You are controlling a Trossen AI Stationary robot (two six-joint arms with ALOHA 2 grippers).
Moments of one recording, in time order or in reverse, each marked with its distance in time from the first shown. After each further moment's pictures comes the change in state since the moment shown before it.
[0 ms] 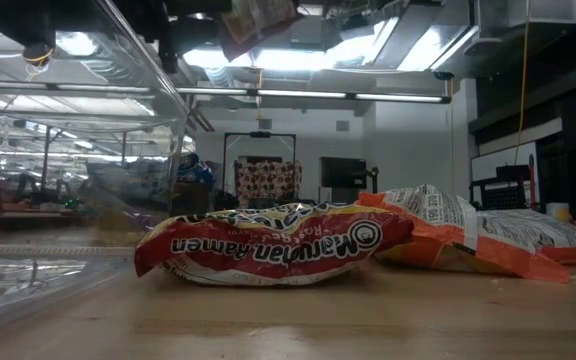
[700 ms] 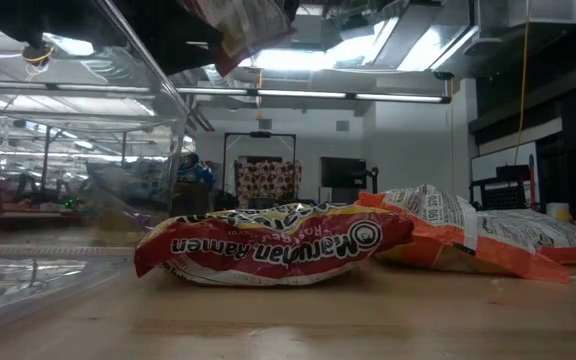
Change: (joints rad) left arm -0.001 -0.077 0.000 -0.251 -0.064 -0.058; right arm 0.000 0.001 0.000 -0.006 -0.018 -0.015
